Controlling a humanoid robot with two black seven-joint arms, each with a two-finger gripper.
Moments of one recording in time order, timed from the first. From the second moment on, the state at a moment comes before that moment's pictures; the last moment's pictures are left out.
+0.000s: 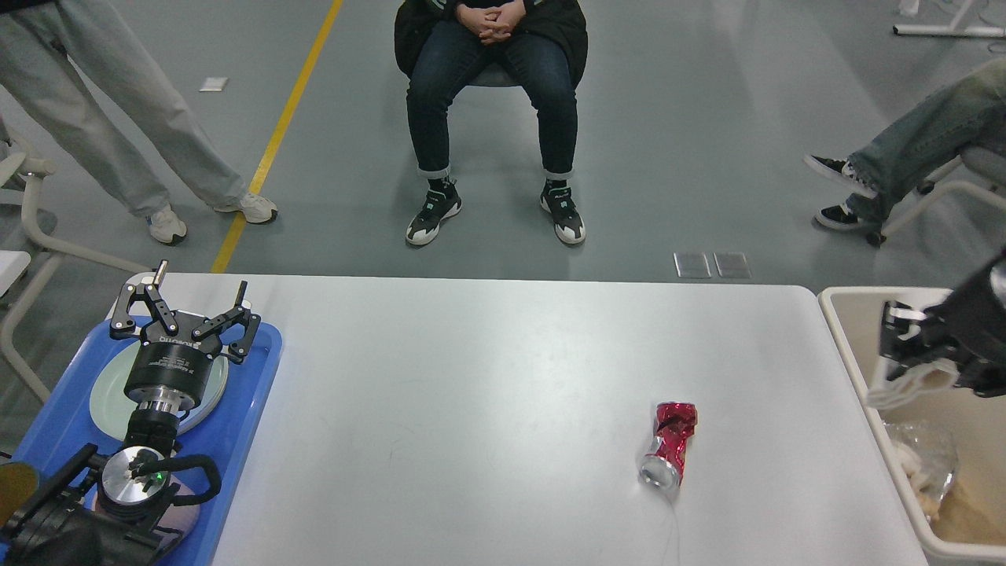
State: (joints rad) left arm -0.34 0.24 -1.22 -0.68 -0.10 -0.62 -0.26; right arm 2.10 -0.60 -1.54 1.46 -0.01 0.52 -0.10
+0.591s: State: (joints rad) left arm -0.35 0.24 -1.22 -0.68 -0.10 -0.62 -0.26; right arm 0.99 -0.68 -1.01 0.48 -0.09 0.33 -0.09
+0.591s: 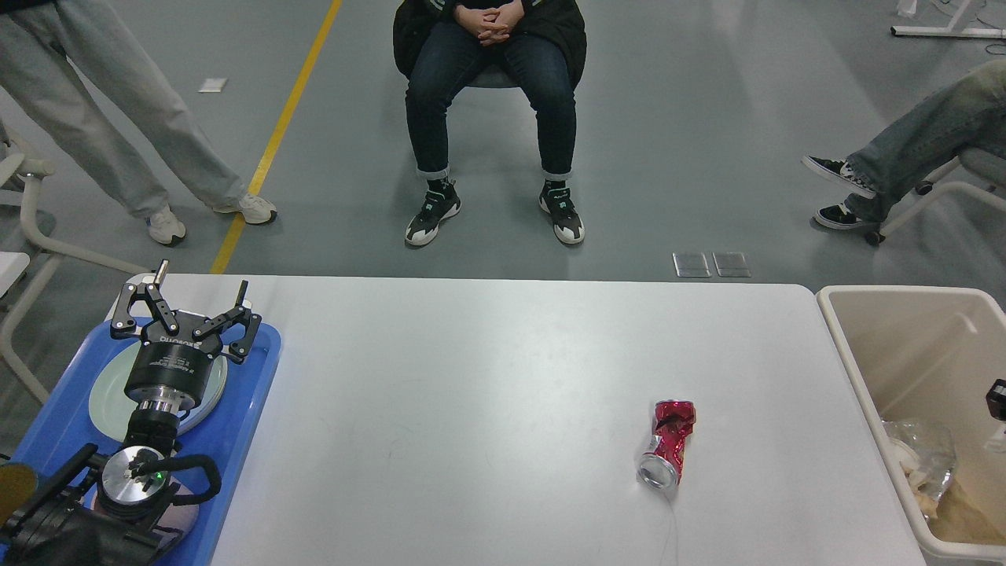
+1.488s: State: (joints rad) left arm -0.35 0.24 -1.22 -0.68 -0.10 -0.62 -0.26; right arm 0.52 -0.38 -0.92 0.05 -0.08 -0.03 -0.10
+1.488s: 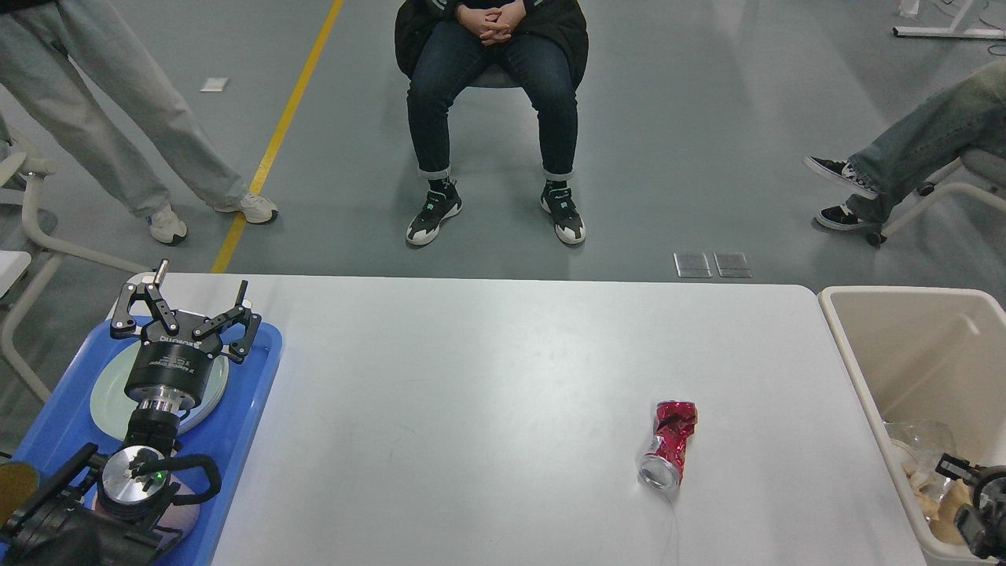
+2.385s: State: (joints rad) left arm -0.35 0.24 -1.22 -0.68 -0.10 -0.62 -0.26; right arm 0.89 -0.60 -0.97 0.52 -0.21 0.01 -0.10
